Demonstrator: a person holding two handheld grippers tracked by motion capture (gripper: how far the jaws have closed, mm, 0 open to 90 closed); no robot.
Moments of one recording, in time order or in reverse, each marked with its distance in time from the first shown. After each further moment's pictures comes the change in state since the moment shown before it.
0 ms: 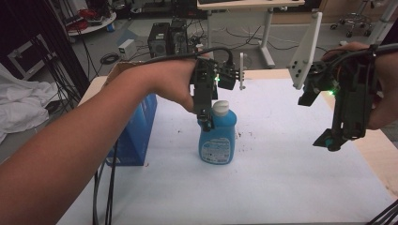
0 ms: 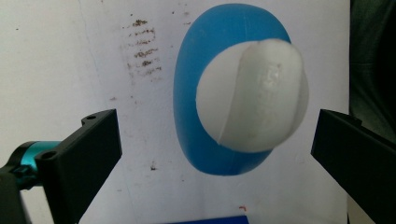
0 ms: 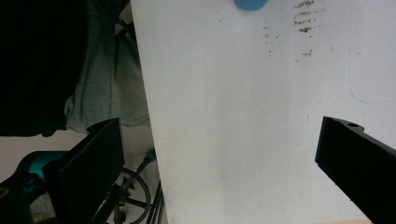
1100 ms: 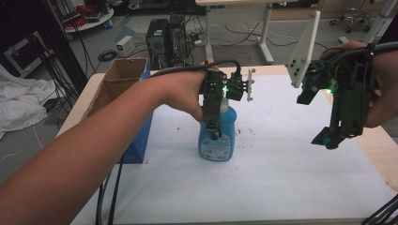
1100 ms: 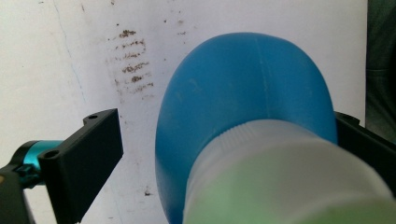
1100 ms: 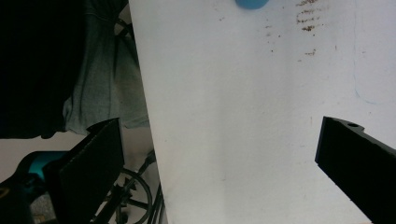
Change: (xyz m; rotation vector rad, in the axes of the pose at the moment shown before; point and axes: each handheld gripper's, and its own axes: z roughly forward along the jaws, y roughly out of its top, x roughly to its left) left arm -0.001 0.012 0.032 0.008 -0.007 0.014; right arm -0.002 0.000 0.008 -0.002 0.008 0.008
